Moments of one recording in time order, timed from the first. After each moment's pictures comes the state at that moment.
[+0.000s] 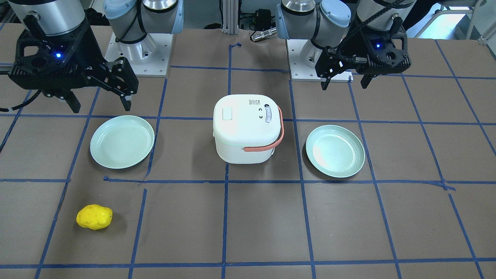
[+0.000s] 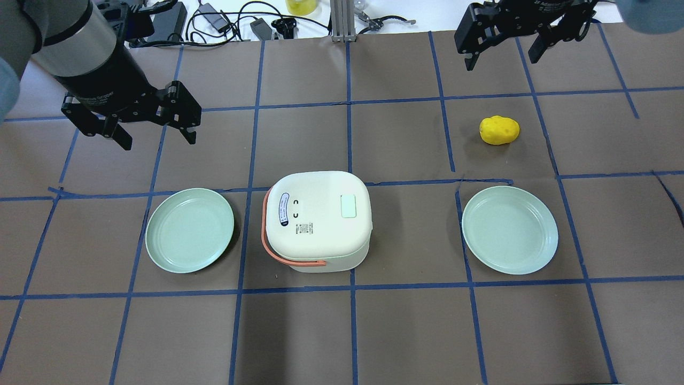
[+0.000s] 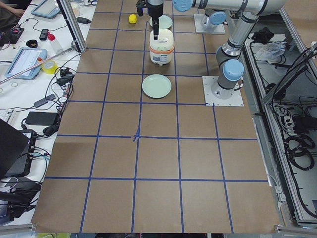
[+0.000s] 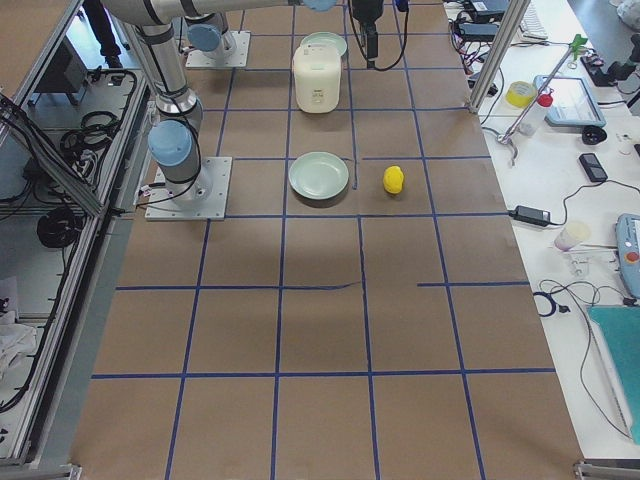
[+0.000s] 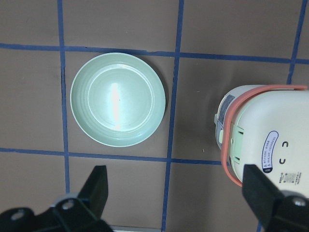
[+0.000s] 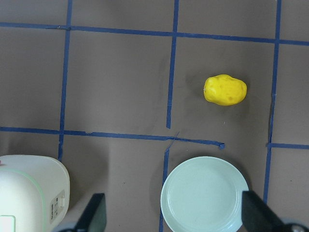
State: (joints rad) left arm -1.55 -1.50 -1.59 -1.62 1.59 -0.05; right arm 1.59 -1.49 1.39 -1.60 -1.57 -0.05
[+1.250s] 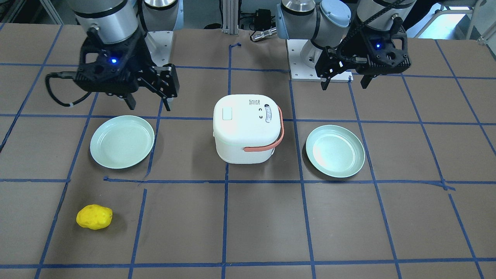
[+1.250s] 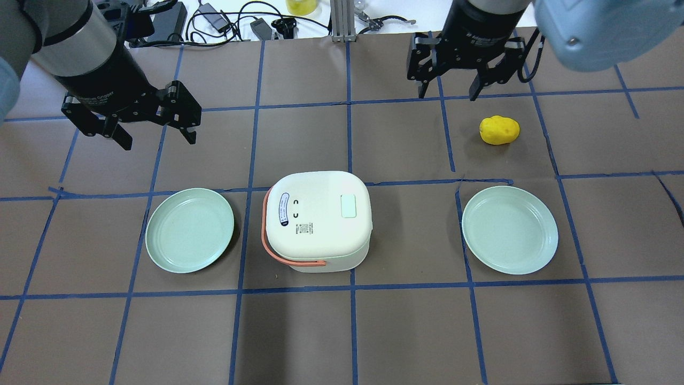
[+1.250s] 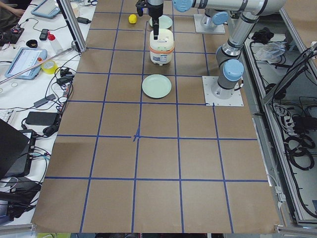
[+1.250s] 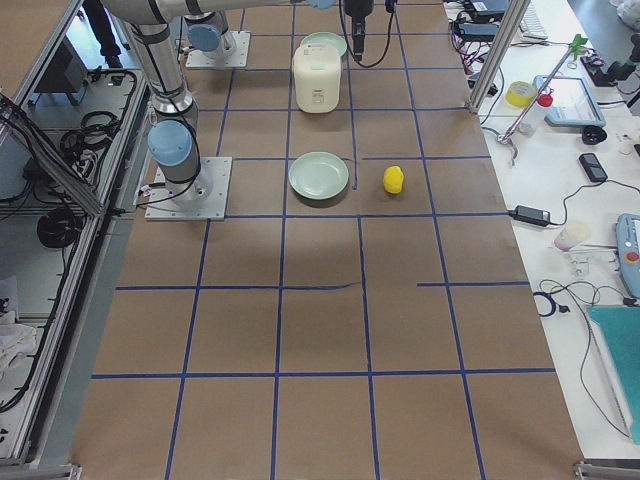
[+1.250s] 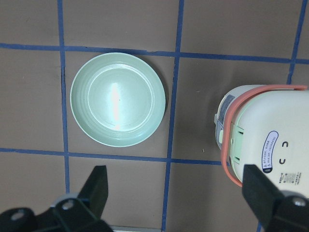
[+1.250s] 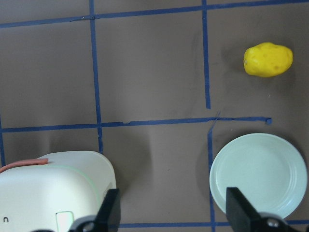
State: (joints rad) left arm -1.55 -1.50 -1.59 -1.62 1.59 -0.05; right arm 1.73 -1.48 1.46 -1.61 -1.51 0.25
